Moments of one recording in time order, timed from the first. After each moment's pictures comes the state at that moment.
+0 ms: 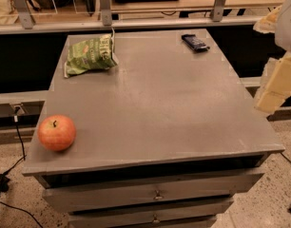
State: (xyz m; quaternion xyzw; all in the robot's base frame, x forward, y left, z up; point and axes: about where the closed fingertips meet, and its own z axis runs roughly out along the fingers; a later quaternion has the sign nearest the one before) arm 0.437 -0.209 1.002 -0.60 0.77 -0.06 0.20
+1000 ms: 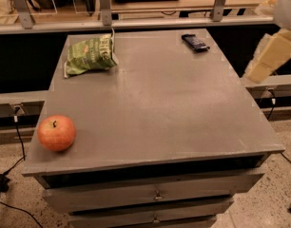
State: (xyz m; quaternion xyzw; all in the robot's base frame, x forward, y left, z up) arm 0.503 -0.228 1.007 -0.56 0.78 -0.03 0.26
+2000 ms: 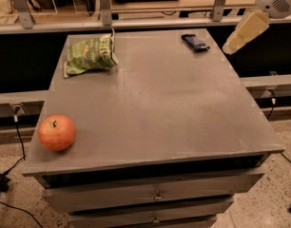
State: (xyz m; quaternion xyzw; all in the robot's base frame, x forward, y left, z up) arm 0.629 -0.246 1.003 -0.50 0.79 -0.04 0.35
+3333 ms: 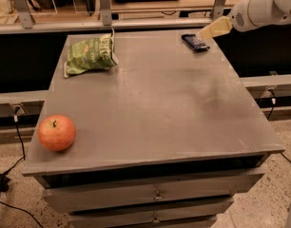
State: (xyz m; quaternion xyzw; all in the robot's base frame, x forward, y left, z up) arm 0.771 -0.258 0.940 -0.29 0.83 0.03 0.48
